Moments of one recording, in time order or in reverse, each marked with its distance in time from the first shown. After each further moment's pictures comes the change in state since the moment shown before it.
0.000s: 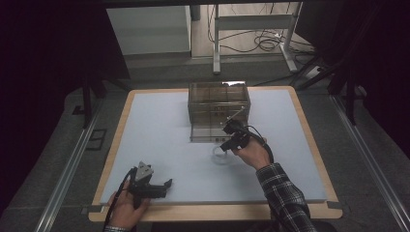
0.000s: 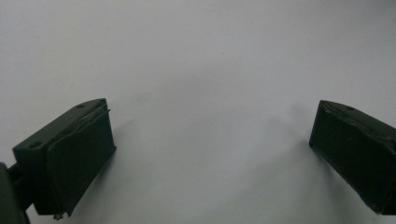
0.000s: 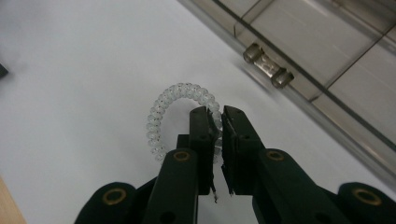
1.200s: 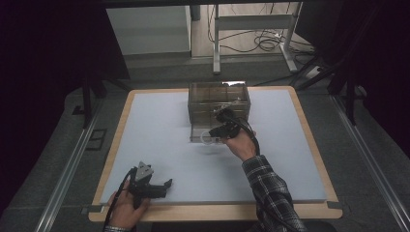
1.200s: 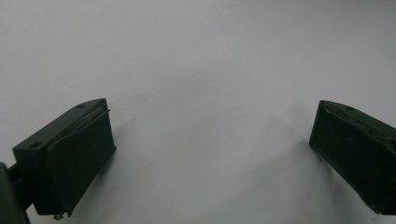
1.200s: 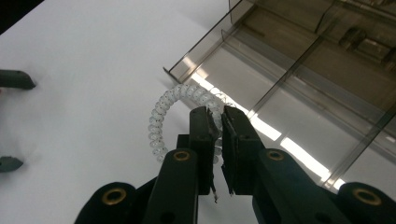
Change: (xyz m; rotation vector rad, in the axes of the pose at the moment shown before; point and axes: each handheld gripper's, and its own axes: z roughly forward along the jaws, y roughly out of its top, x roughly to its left) left arm 0.000 0.000 0.000 0.001 0.000 0.002; right arm -0.002 0.037 0.010 -0.204 0.009 0.032
